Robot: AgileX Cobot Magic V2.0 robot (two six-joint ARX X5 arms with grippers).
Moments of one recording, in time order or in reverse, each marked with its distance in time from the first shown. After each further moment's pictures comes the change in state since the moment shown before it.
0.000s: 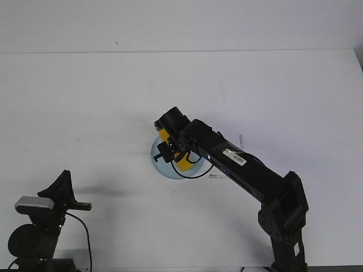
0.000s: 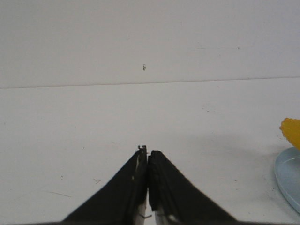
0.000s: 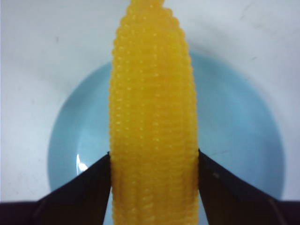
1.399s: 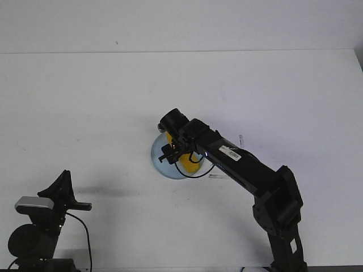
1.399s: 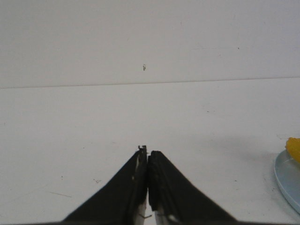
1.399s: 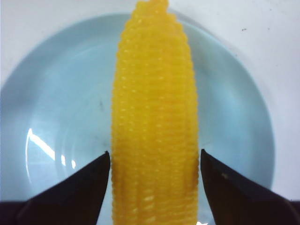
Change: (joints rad) left arm 0.000 0.000 0.000 0.000 0.000 0.000; right arm -0.010 0.047 -0.001 -0.030 0.052 -0.018
